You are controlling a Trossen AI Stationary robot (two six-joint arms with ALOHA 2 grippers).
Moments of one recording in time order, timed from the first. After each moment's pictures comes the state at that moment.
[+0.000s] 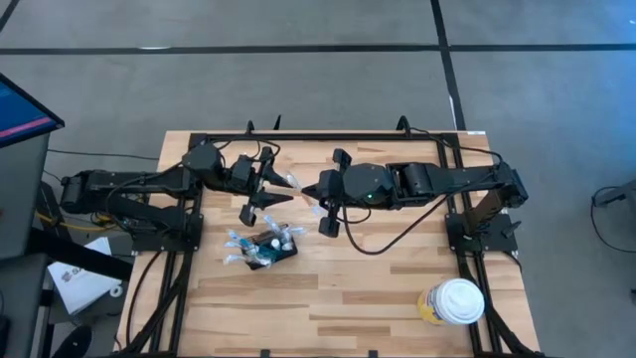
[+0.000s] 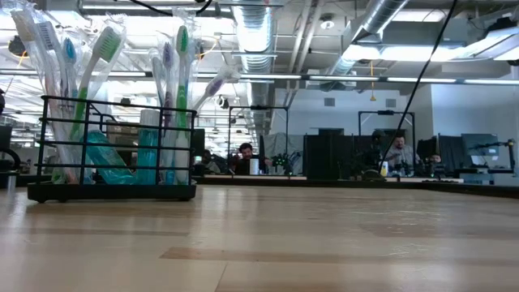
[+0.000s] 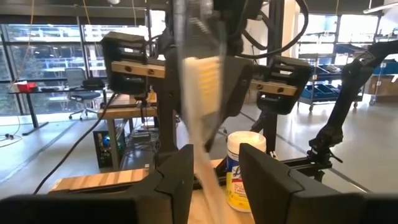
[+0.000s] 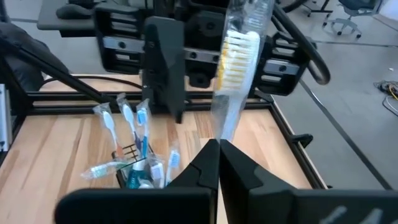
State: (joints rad) left arm 0.13 1.05 0.82 0.37 0.32 0.00; right arm 0.18 1.71 1.88 -0.63 0.39 0.02
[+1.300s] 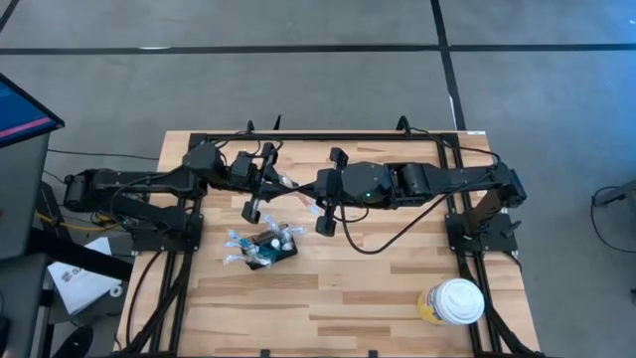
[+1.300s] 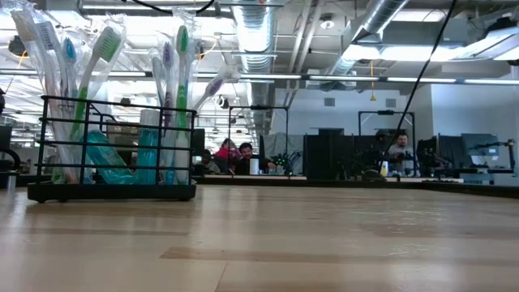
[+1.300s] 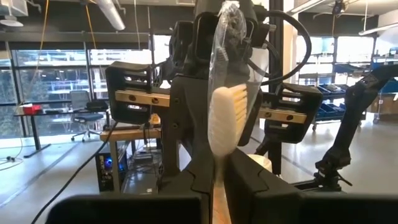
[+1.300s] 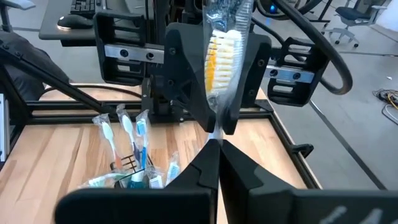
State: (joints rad) left arm 0.12 1.10 0.82 0.52 0.32 -0.03; right arm 0.17 1.72 1.88 -0.57 0.39 0.00
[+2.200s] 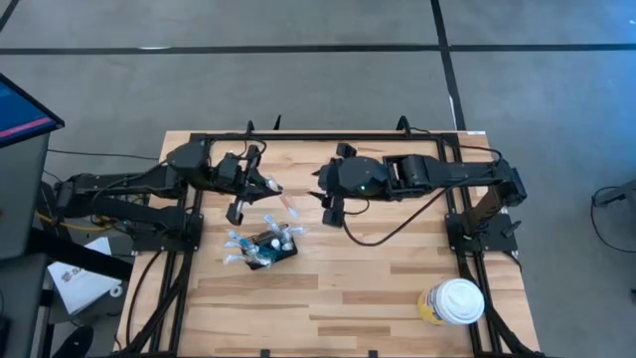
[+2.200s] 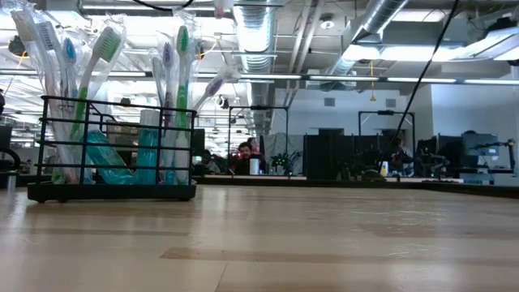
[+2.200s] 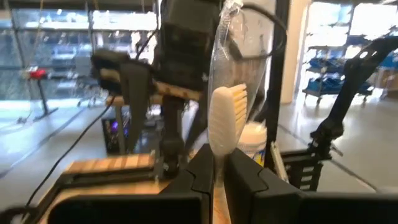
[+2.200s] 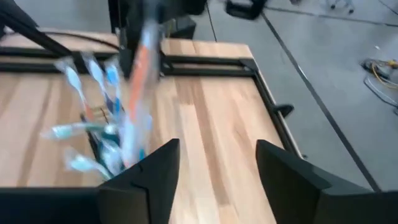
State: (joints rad) left arm 0.13 0.92 0.82 0.19 0.29 0.00; right arm 0.11 1.71 1.88 -0.77 0.39 -0.02
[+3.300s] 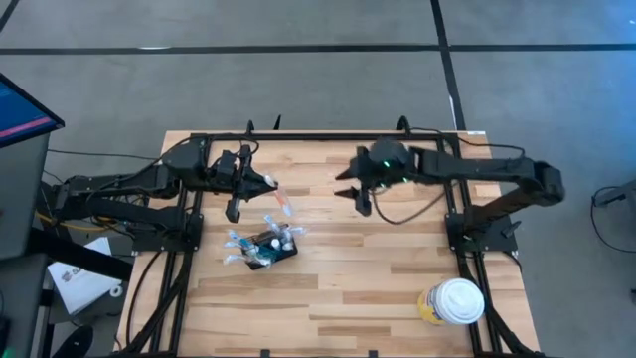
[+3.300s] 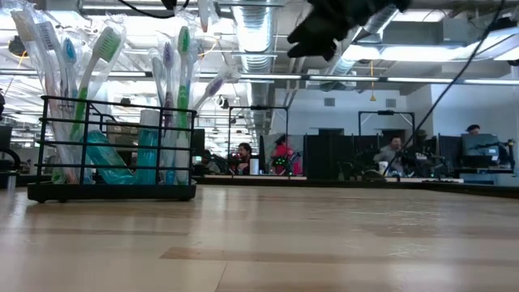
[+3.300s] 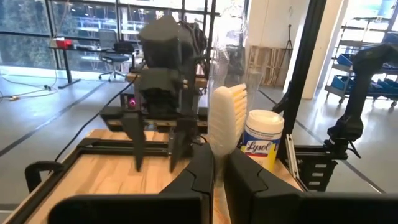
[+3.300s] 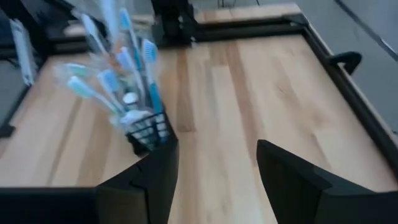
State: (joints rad) left arm 0.13 0.86 0.82 0.05 0.18 -0.07; right arm -0.17 1.36 1.11 -0.28 -0.12 -0.01
